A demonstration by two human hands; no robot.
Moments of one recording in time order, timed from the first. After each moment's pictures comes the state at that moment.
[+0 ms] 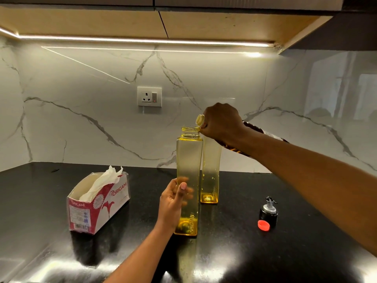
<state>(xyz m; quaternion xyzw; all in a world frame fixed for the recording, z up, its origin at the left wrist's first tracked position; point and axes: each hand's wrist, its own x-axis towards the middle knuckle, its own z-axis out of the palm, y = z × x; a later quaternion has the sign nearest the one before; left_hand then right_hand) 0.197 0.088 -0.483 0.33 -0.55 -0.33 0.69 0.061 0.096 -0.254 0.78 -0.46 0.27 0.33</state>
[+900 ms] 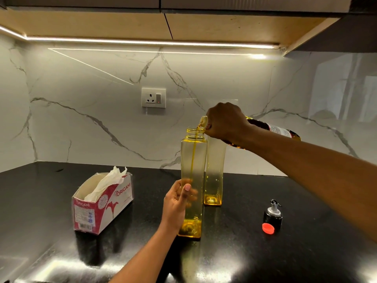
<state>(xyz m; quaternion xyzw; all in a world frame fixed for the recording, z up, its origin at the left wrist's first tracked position) 0.197 0.088 -0.481 0.33 -0.55 -0.34 0.69 0.062 0.094 -0.247 0.79 -0.43 0.24 0.36</state>
